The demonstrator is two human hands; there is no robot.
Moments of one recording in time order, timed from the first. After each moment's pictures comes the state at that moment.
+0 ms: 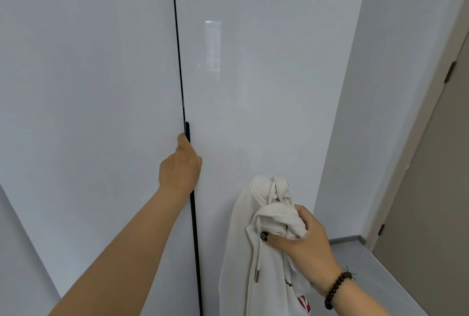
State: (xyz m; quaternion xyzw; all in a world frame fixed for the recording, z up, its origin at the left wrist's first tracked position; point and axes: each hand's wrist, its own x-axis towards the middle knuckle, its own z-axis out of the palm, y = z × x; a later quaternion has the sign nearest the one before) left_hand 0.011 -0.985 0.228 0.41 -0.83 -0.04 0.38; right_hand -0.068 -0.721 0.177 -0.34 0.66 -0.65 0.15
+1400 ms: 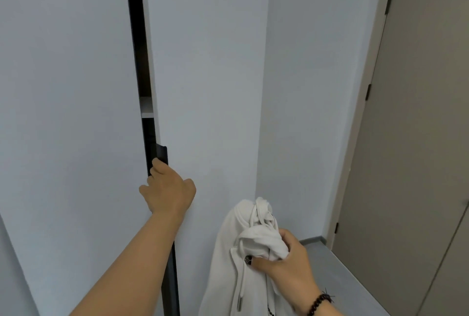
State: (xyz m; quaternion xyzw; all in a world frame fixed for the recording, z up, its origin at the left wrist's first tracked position) left_hand 0.031 -0.784 0.231 0.52 -0.78 -0.08 0.33; right_hand -0.031 -0.534 0.168 -0.30 0.69 -0.64 0.12
